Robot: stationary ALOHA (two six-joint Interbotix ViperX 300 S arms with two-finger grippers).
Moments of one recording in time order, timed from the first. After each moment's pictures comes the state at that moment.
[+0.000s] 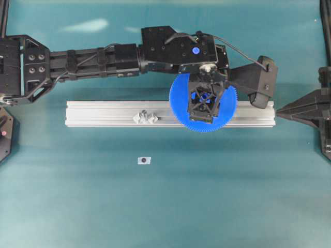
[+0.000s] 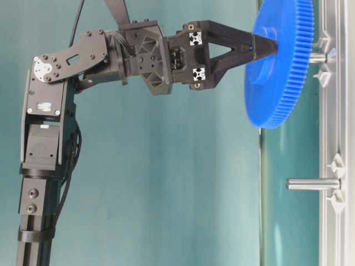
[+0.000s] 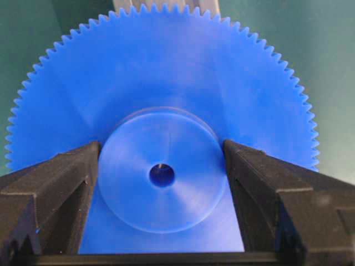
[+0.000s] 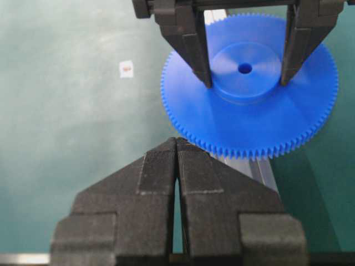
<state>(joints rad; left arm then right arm) 0.13 0.65 -0.64 0.03 1.32 0.34 -0.03 -1.14 1.29 0.02 0.19 0.15</state>
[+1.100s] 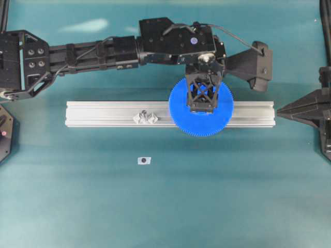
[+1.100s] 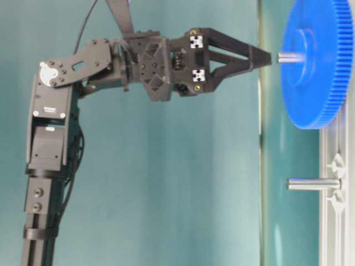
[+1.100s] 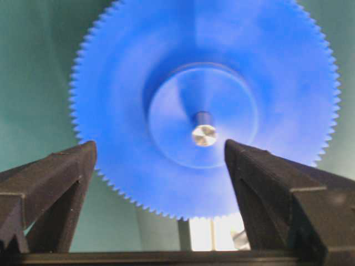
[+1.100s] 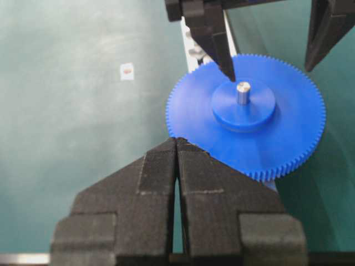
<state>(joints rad) 0.16 0.65 -0.64 0.03 1.34 0.25 -0.03 -1.14 1.29 0.02 0.19 0.15</state>
